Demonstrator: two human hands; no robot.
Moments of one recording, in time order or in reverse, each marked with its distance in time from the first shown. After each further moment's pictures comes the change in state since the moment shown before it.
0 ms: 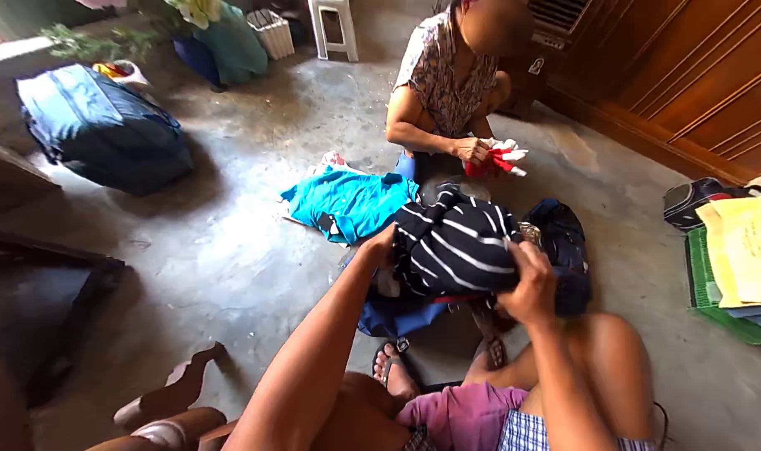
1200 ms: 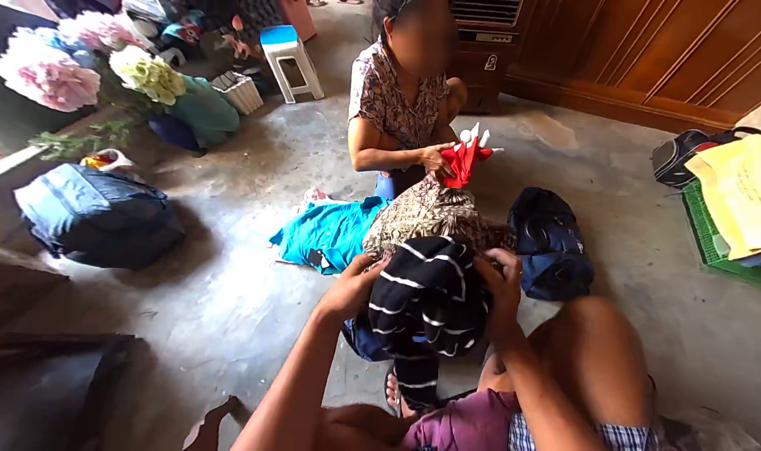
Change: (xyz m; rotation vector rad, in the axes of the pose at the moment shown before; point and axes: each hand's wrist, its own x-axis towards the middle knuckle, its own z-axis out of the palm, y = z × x) left_hand -0.079 0.068 0.044 -0.126 -0.174 0.374; right_hand -0.017 -0.002 0.028 0.424 0.555 -0.085
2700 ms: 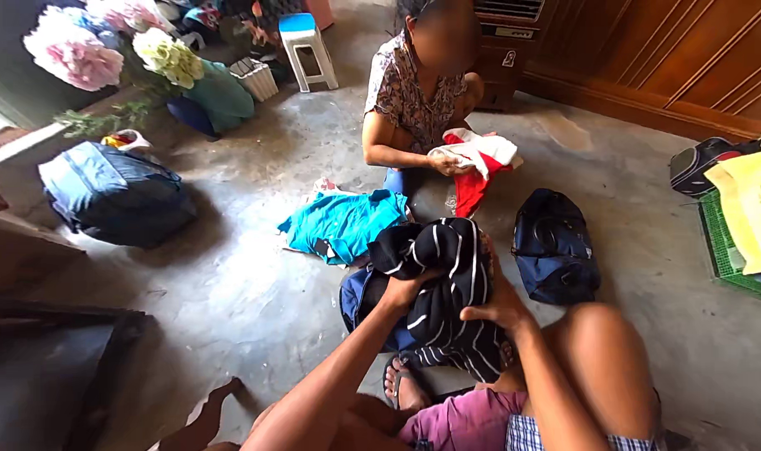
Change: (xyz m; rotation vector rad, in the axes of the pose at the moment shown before) left_hand 0.029 -0.071 0.059 -0.010 0.340 -0.048; right_hand -0.013 0.032 -0.011 0.535 -0.615 0.658
